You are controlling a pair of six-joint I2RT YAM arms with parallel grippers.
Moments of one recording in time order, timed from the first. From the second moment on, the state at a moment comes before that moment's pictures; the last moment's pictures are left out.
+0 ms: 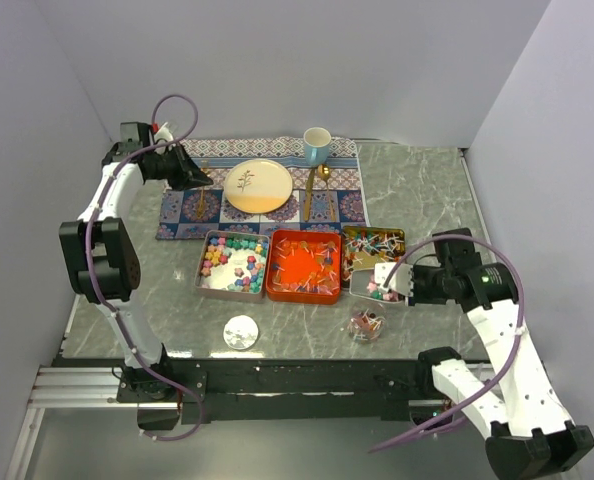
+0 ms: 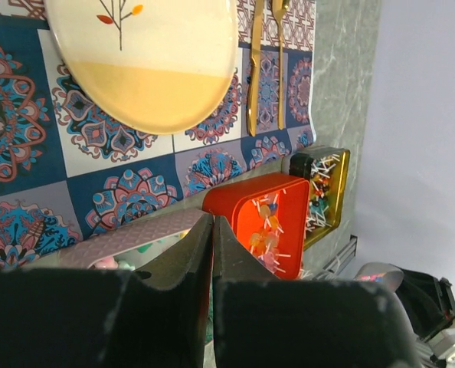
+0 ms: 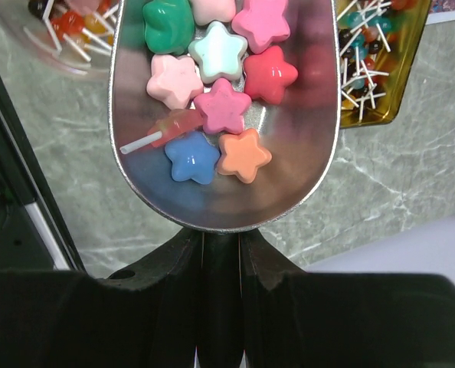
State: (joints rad) left arm 0.09 1.91 1.65 -0.61 0.78 -0.41; right arm 0.18 0.82 0.95 -1.24 -0.25 -1.32
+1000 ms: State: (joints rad) left arm 0.02 1.91 1.65 -0.59 0.72 -0.40; right arm 0.13 0.72 0.95 -1.37 -0.04 -1.63
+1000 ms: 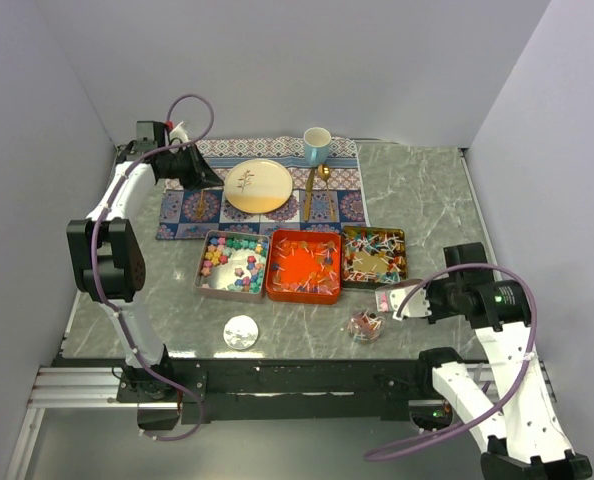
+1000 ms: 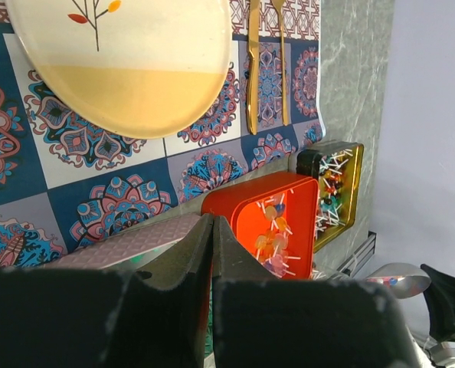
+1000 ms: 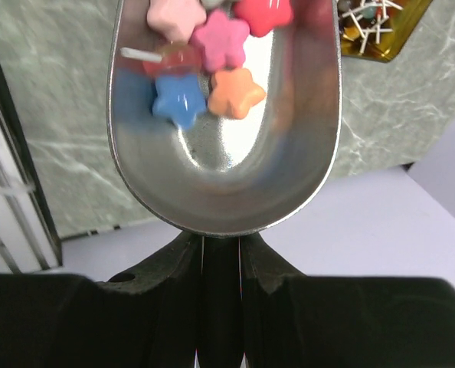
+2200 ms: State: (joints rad) left arm -0.01 1.97 1.75 -0.57 0.78 -0.39; right arm 0.15 0.86 1.10 -1.37 0.10 -1.80
